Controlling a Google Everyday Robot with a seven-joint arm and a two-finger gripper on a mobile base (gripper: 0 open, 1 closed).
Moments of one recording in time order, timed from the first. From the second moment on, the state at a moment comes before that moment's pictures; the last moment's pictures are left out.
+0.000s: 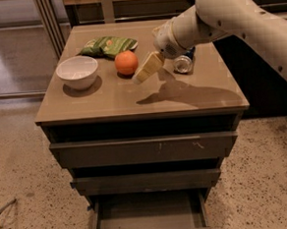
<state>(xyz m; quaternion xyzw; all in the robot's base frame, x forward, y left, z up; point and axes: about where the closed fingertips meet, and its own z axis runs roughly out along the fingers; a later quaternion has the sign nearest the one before) 0.694 -0.028 0.892 -0.54 0.71 0.14 0.42</state>
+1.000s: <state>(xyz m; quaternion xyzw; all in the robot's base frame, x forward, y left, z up) 0.751 0.027 0.869 -0.56 0.70 0.16 0.42</state>
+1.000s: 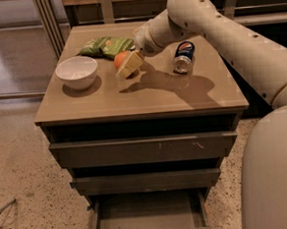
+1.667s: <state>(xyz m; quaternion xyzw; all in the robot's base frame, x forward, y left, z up) 0.763 0.033 0.849 -0.57 0.71 0.16 0.39</state>
